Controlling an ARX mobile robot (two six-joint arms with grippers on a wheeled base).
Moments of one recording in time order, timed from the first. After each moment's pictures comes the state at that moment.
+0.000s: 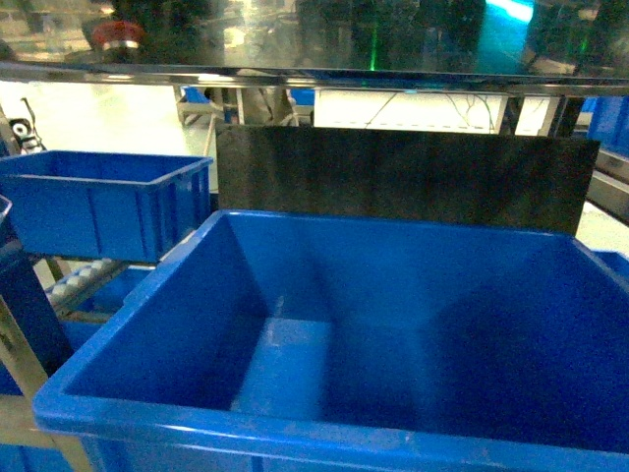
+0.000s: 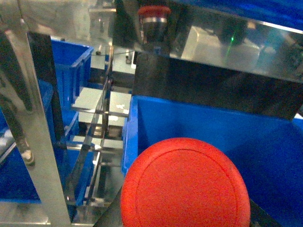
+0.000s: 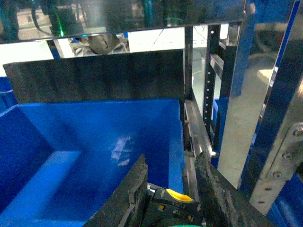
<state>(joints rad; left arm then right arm) -0.29 0.78 0.33 0.22 -0.15 -0.25 -0.33 0.37 0.11 0.10 -0.34 0.10</state>
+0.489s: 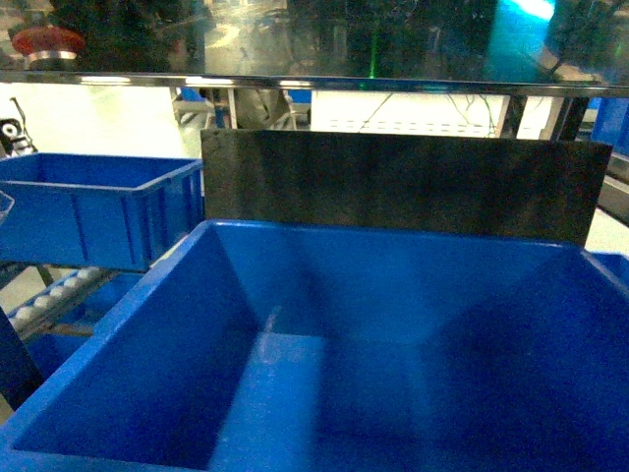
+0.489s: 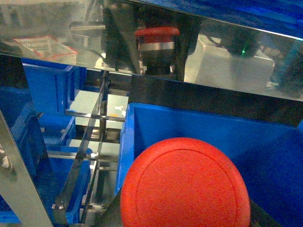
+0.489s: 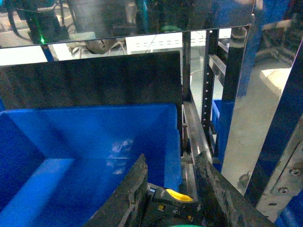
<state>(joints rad) -0.29 0.78 0.33 0.23 -0.15 -0.25 -0.33 0.37 0.11 0.10 -0.34 0.10</state>
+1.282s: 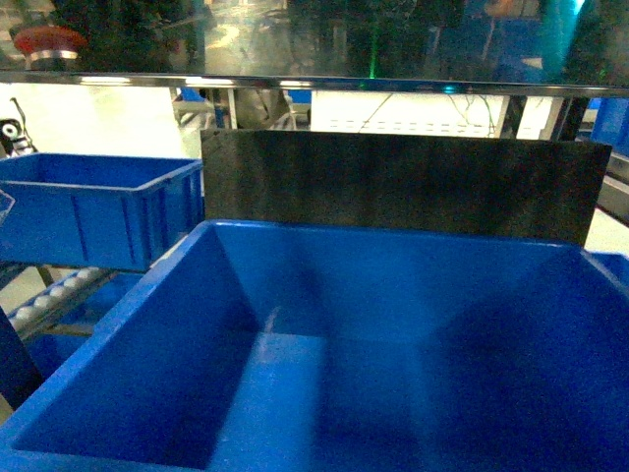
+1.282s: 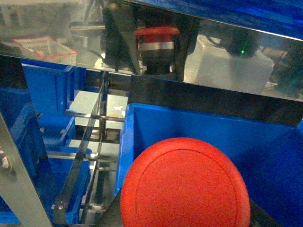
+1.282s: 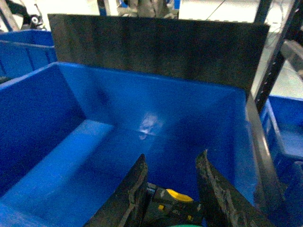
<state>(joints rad) -0.29 0.78 0.33 0.23 -0.15 -0.25 -0.01 0.85 0.06 0.54 -0.28 0.02</state>
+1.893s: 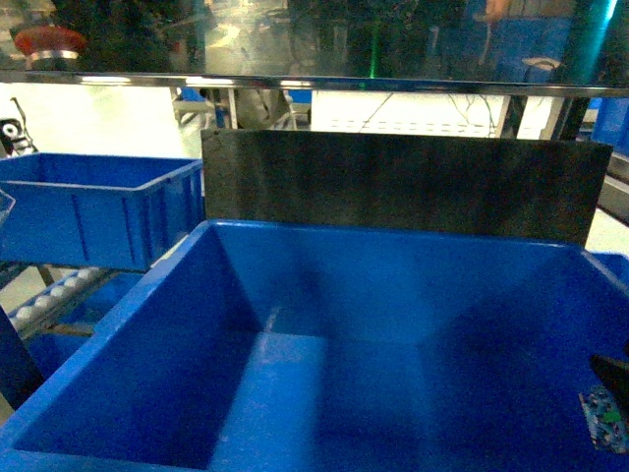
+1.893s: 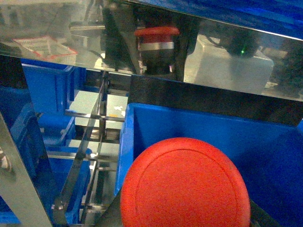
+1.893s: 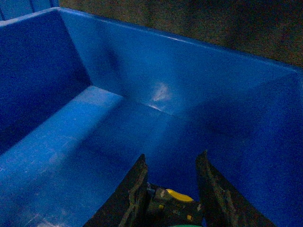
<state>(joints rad) -0.29 0.78 0.33 0.23 -0.15 -0.25 0.15 1.53 0.20 0.95 -0.21 -0.05</state>
